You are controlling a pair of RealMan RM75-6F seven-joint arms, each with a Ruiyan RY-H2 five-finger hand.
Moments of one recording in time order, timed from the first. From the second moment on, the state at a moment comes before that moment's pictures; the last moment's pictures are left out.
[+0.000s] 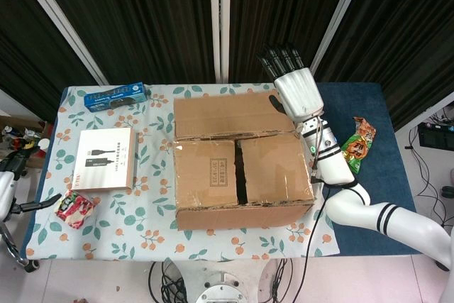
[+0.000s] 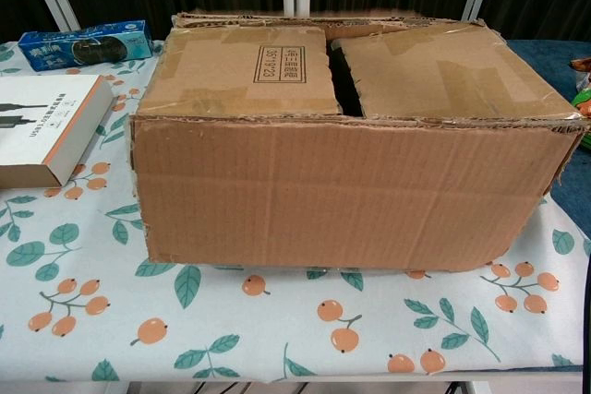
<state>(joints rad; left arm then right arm) -0.18 -0.87 -0.09 -1.78 1.40 1.35 -0.24 0.91 -1.39 0.42 -1.41 -1.21 1.06 -0.35</state>
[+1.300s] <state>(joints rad) -0.20 -0.91 -0.08 -1.75 1.39 1.30 -0.27 0.89 -1.07 0.10 -1.72 -1.62 0.77 0.04</state>
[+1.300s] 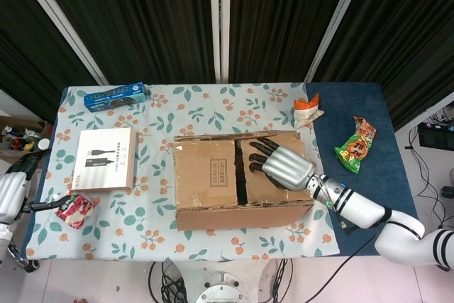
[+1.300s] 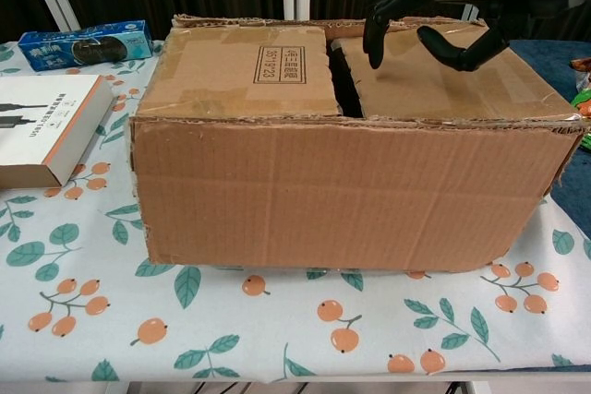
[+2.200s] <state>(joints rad) -0.18 -0.90 -0.08 -1.74 1.40 1.30 -0.30 0.95 -1.18 0.06 -1.63 -1.64 0.76 0.09</state>
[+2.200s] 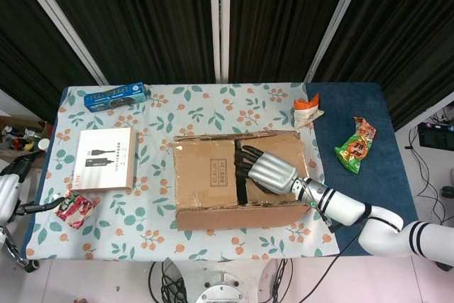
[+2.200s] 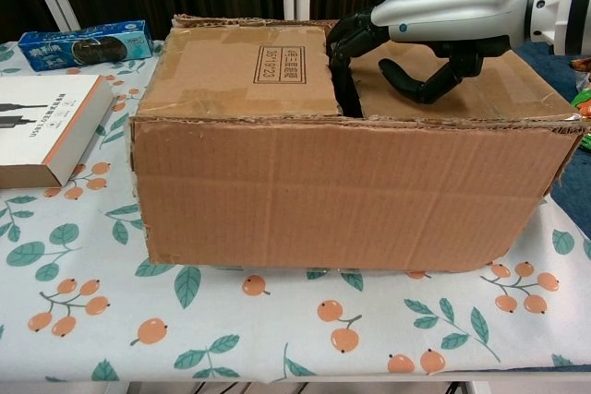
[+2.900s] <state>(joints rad) -0.19 -0.90 -0.08 -1.75 1.41 1.29 -0.29 0.93 -1.03 0.10 -1.75 -1.61 0.82 0.01</state>
